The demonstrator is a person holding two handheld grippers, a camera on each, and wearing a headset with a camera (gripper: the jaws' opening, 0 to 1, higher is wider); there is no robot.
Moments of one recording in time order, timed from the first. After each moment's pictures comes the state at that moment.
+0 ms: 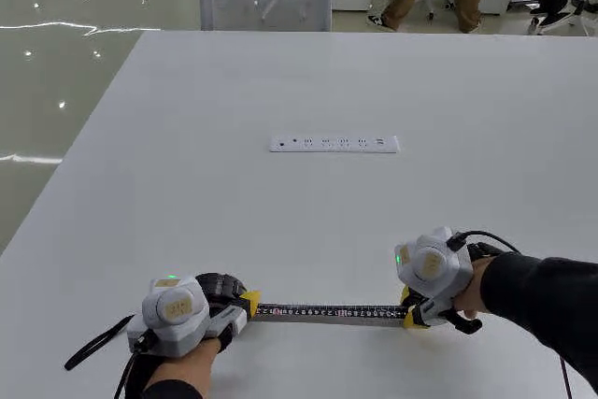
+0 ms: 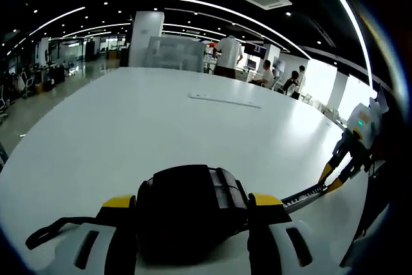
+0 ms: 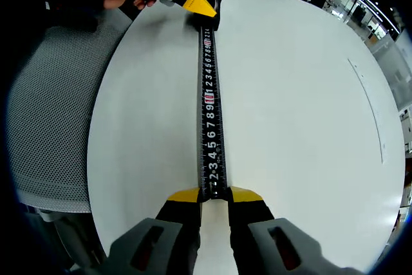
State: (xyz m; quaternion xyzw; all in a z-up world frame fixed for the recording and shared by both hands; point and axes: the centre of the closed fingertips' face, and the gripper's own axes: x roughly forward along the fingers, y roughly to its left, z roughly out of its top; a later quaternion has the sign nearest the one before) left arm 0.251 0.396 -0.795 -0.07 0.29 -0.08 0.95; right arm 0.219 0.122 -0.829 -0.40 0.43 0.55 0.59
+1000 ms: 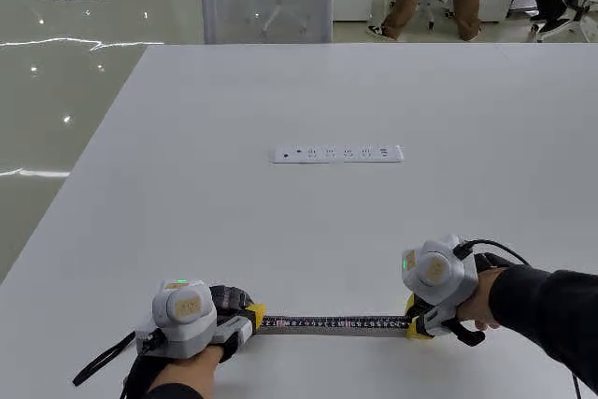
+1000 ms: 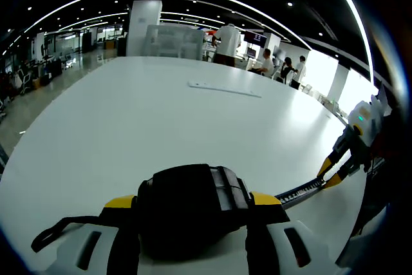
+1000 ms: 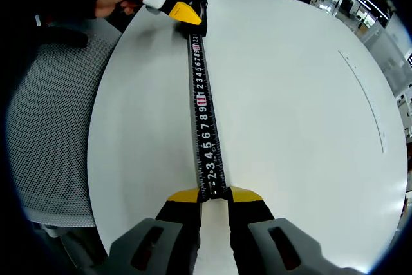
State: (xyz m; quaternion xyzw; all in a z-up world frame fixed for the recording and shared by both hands) left arm 0.248 0.396 -0.800 -0.06 0.33 -0.09 0.94; right arm 0.220 0.128 -0.828 -0.37 0.44 0.54 0.62
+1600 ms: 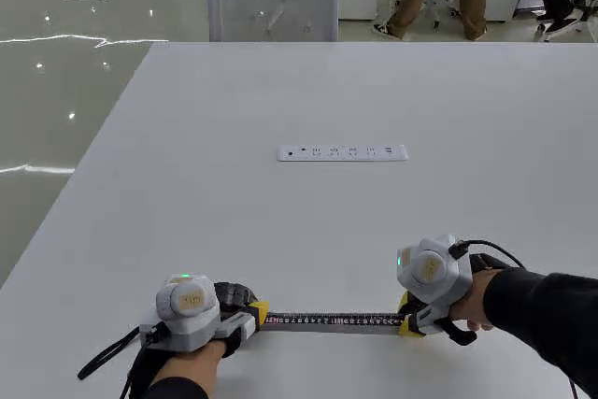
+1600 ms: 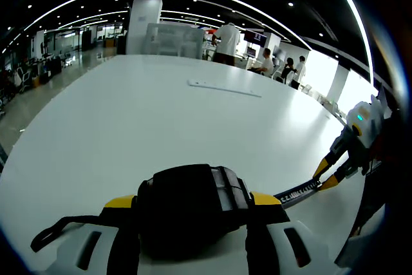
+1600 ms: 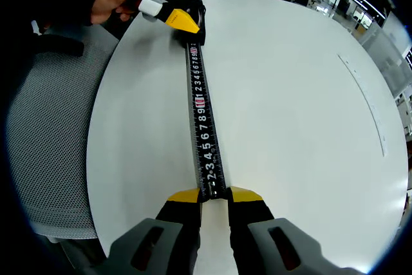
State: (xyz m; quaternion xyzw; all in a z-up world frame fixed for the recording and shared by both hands) left arm 0.247 0.396 -0.800 -0.07 0.33 -0.09 0.94; right arm 0.220 0.145 -0.827 -0.36 0.43 0.54 0.63
